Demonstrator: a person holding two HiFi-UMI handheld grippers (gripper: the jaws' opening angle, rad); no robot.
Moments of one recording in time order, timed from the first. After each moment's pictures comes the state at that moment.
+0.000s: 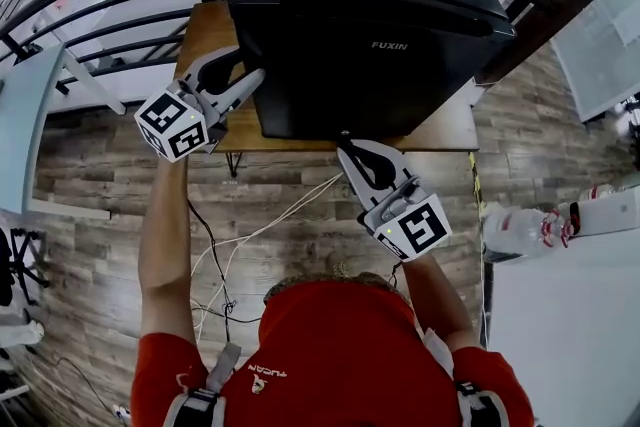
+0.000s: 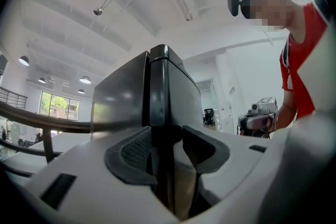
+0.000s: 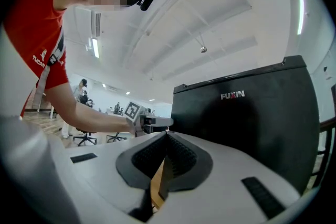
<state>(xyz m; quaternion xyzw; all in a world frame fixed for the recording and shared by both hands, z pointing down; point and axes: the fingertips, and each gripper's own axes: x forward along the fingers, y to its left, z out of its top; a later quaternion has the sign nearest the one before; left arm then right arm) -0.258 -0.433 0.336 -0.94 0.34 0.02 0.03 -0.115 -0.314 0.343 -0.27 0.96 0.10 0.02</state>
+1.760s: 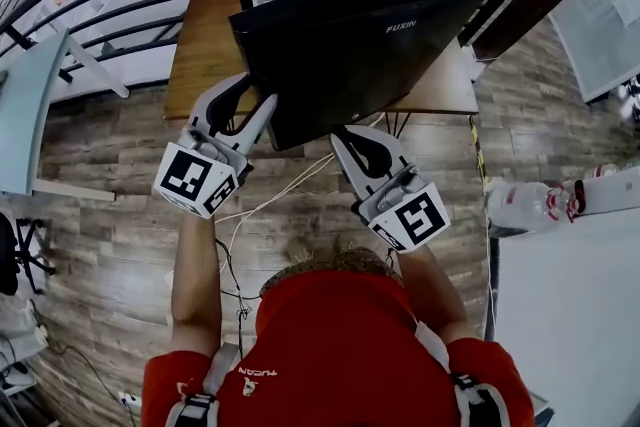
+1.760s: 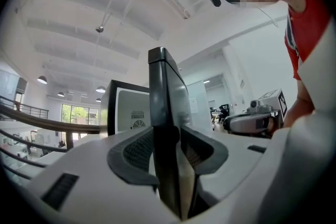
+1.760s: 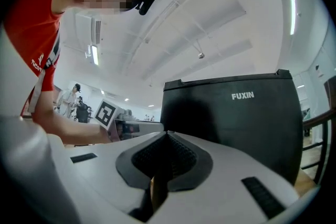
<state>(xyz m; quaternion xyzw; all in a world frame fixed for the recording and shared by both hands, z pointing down) -0.214 -0.299 0.331 -0.90 0.44 0.01 0.06 -0.112 -0.243 0.333 -0.27 0.96 0.08 0.05</state>
